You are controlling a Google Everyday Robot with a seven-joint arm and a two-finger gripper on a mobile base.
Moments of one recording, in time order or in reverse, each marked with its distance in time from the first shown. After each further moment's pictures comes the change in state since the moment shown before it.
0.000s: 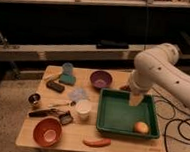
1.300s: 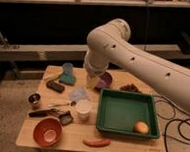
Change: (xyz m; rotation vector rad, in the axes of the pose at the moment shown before) arm -0.178 -0.055 -0.041 0.090 -0.201 -0.138
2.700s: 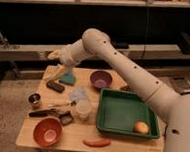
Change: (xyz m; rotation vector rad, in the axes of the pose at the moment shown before) arm -0.149 -0.089 0.079 0.015 -0.671 -0.051
